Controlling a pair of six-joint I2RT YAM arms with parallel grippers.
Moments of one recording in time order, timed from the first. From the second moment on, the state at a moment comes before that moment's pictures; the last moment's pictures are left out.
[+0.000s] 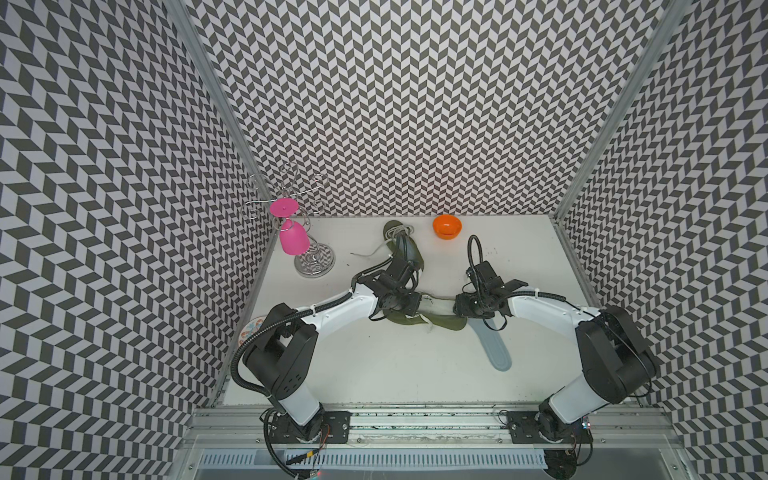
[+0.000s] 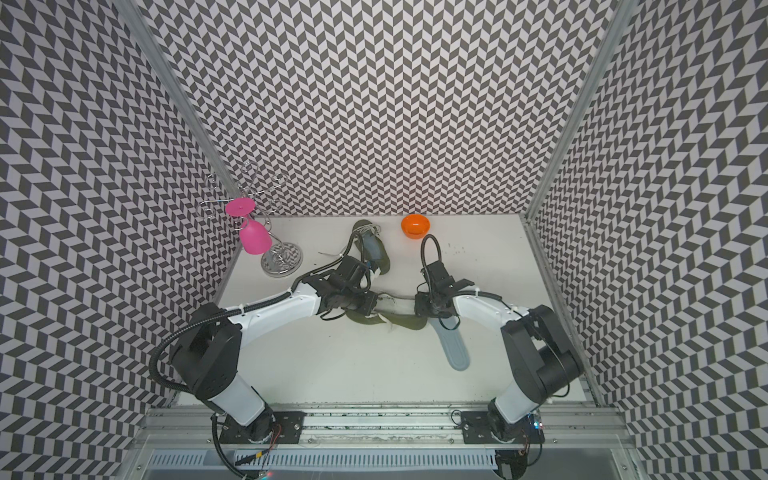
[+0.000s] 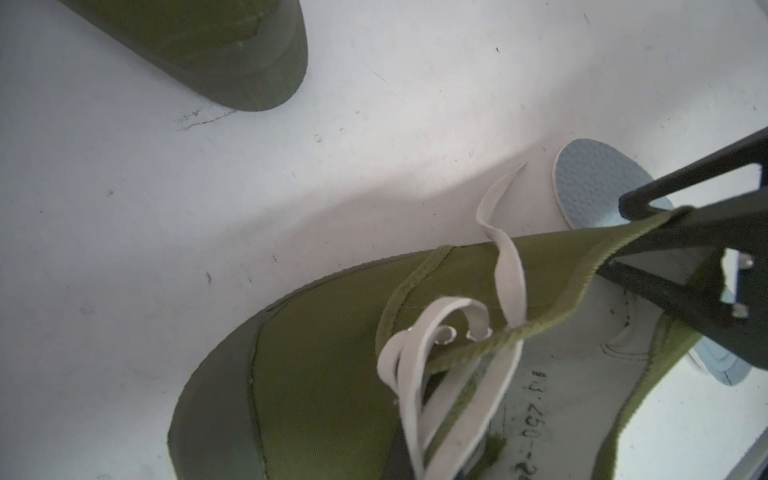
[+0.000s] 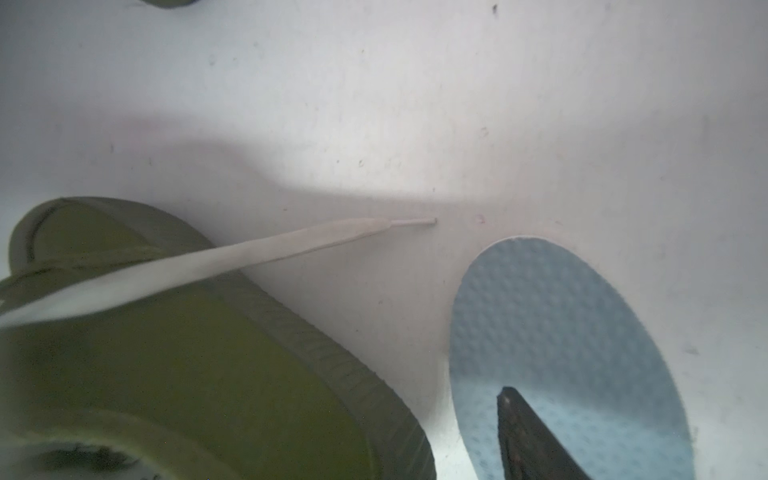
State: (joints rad) left arm -0.67 1.64 1.10 -0.44 0.12 -0.27; right arm 0.47 1.60 0.93 -0.46 -0.12 0.47
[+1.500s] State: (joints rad) left arm -0.74 1.55 0.97 -0.36 -0.12 -0.60; right arm 0.67 1.66 1.17 -0.67 -0.08 0.45
